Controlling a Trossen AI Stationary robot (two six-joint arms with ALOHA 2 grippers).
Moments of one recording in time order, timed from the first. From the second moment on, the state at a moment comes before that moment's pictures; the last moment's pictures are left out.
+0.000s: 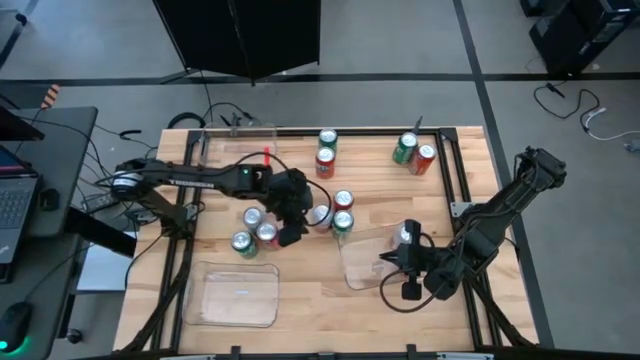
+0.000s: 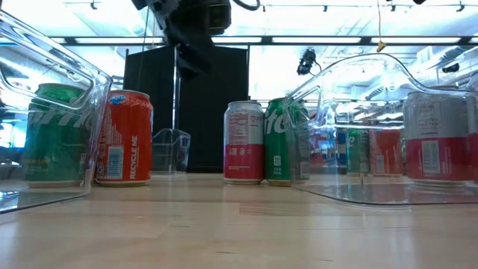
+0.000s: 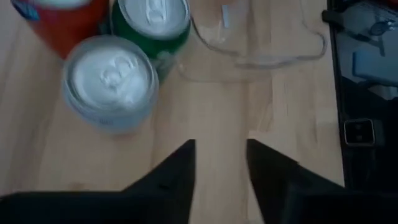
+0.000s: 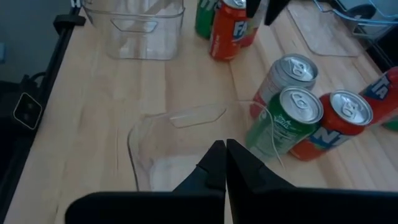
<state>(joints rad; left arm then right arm) 0.04 1.55 1.25 -0.62 0.28 -0.22 0.74 1.29 1.04 -0.67 0.68 0.57</state>
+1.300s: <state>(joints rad) 0.06 1.70 1.35 -0.61 0.02 -0.11 0.74 1.29 1.04 -0.65 0.68 0.57</state>
